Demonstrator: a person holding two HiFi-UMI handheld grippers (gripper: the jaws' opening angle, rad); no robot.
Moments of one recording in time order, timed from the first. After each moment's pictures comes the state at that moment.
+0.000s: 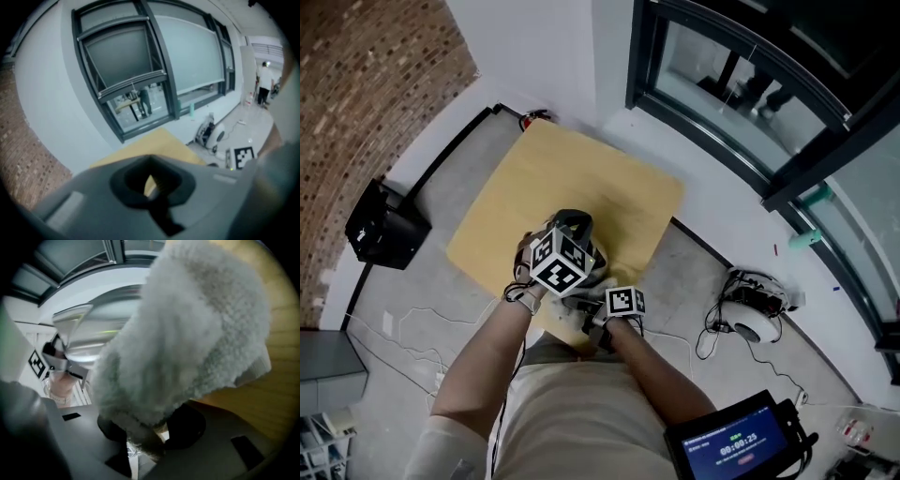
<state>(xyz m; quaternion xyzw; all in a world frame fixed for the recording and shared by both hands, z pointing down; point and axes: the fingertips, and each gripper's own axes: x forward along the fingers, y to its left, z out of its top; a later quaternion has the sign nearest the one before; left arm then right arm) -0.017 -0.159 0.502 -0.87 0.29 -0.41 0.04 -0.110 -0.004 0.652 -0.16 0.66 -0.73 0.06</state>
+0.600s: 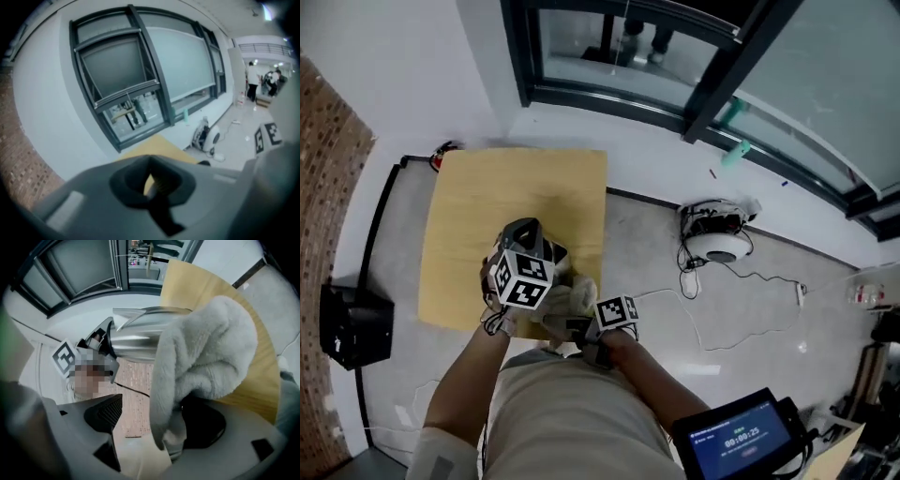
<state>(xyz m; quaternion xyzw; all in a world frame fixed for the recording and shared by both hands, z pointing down) -0.041 -0.161 0.498 -0.89 0.26 -0.36 0.08 -0.133 0.022 0.594 -0.26 0.63 -0.72 0.16</state>
